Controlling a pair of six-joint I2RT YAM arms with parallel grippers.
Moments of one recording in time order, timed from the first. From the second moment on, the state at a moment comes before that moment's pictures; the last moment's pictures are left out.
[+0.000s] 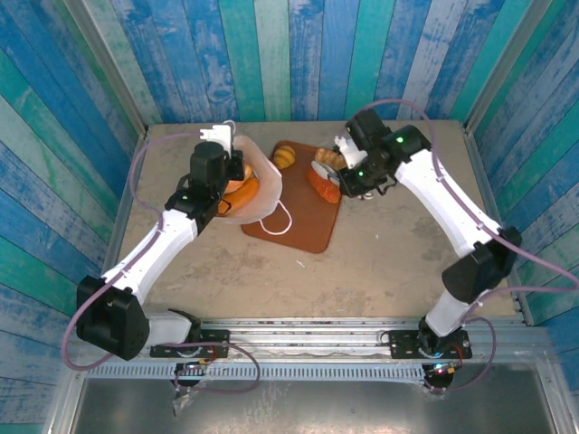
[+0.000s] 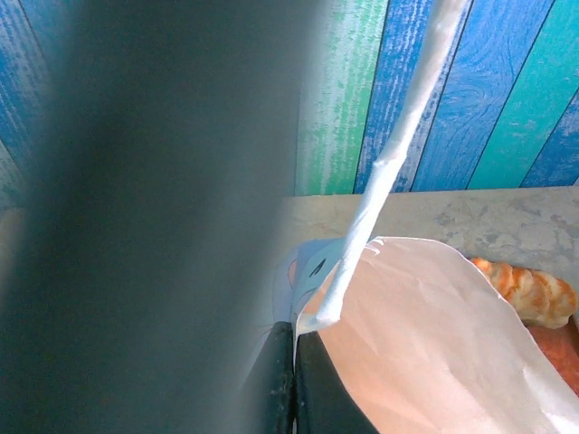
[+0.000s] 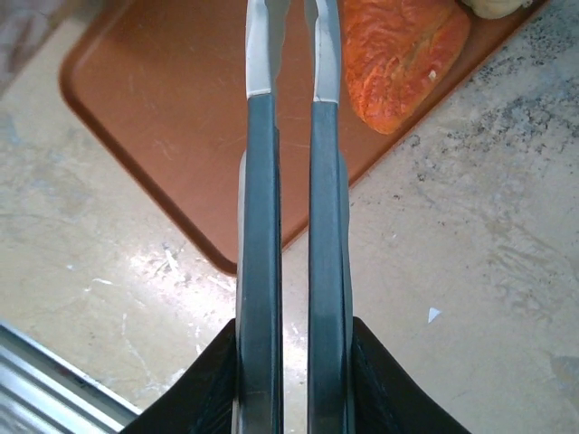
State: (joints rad) left arm -0.37 1.28 1.01 -0.04 -0.25 -0.13; right arm 0.54 1.66 1.79 -1.27 -0.10 0.09
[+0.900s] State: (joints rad) left arm -0.37 1.28 1.01 -0.05 -0.23 -0.09; right arm 0.81 1.53 1.63 -1.05 -0.30 0.27
